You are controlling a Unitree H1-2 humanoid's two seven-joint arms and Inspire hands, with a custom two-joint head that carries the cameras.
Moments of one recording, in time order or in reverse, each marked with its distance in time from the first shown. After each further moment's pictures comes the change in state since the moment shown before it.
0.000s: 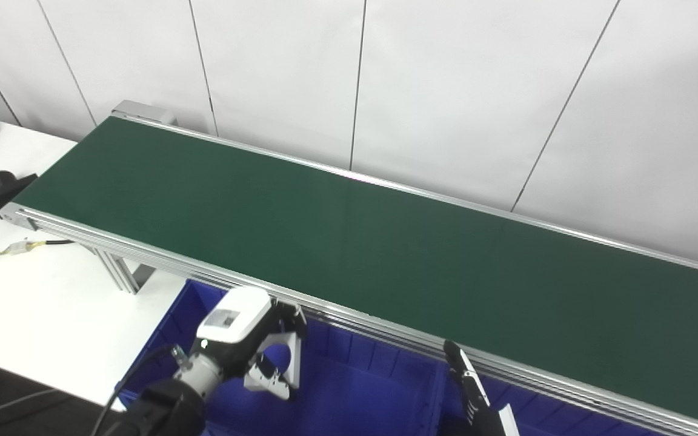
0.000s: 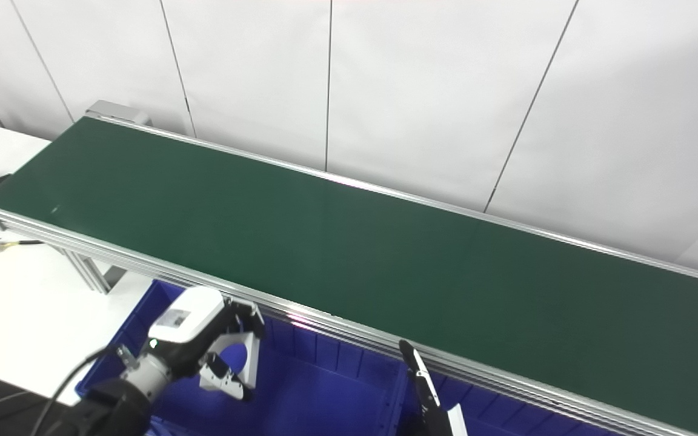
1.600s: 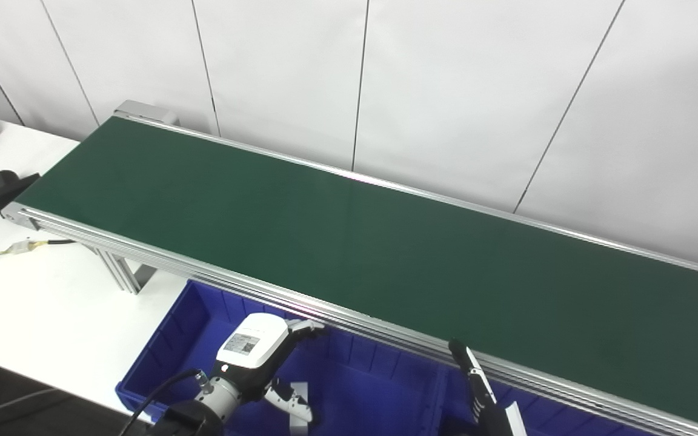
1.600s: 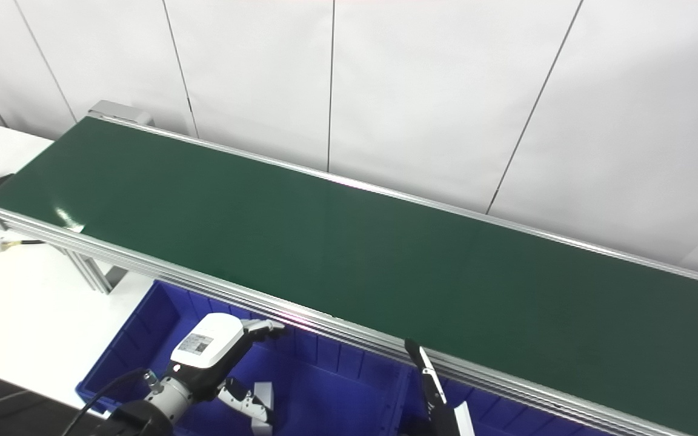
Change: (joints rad) left arm 0.009 0.008 -0.103 0.005 -0.026 -0.003 0.081; right arm -0.011 0.008 -0.046 -0.005 0.012 0.000 0.039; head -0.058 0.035
